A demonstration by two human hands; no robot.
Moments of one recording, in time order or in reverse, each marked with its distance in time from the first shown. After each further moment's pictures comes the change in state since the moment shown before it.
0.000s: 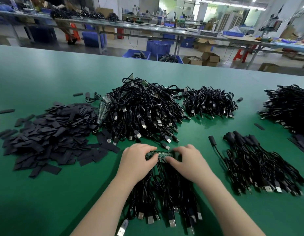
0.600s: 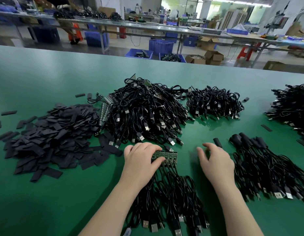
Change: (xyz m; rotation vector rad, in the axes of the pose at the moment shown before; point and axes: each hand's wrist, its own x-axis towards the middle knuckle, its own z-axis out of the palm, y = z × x) left_hand -0.002 0.004 0.002 0.114 0.091 0.073; right_hand 0.010 0.052 -0.003 0.004 0.432 0.182
